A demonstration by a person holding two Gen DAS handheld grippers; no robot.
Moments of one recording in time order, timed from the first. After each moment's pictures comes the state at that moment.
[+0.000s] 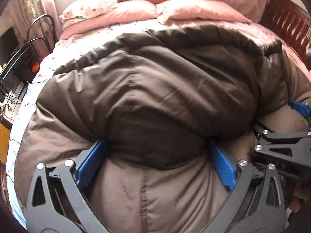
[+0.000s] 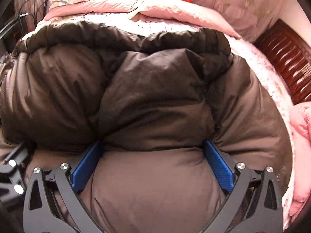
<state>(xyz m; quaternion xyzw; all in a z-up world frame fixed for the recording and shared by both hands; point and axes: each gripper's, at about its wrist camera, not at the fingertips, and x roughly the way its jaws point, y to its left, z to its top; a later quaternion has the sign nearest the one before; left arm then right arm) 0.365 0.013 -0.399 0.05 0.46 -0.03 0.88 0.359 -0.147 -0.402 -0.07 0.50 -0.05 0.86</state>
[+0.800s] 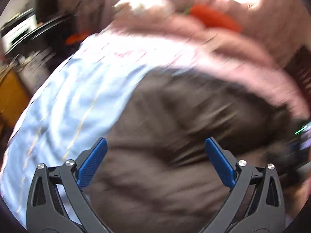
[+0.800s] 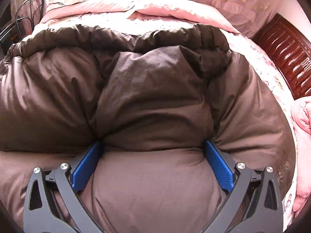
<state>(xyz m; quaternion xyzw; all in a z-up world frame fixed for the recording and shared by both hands) 0.312 0.124 -0.319 -0.08 0.42 0.03 0.90 0.368 -0.141 -0.405 -0.06 0.51 -0.06 0.86</state>
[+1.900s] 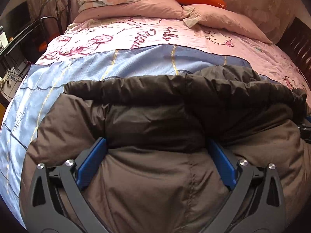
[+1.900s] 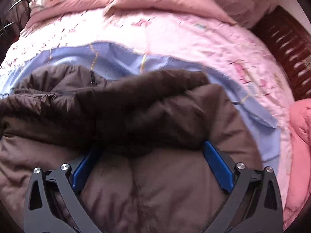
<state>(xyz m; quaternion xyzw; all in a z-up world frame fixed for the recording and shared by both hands) 0.404 0.067 -0.414 -0.02 0.47 0.01 0.88 0.422 -0.220 -0.373 -0.05 0.53 -0.07 0.84</state>
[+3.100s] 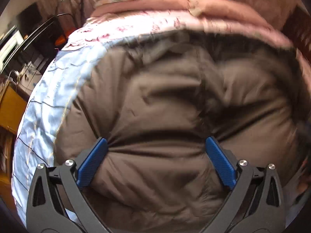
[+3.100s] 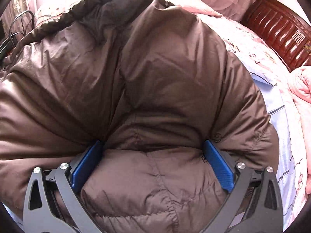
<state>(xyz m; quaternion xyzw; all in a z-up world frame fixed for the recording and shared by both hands) 0.284 0.070 -0.396 0.02 0.50 0.05 0.86 0.309 -0.224 -0.412 0.00 0.49 -0.08 0.87</state>
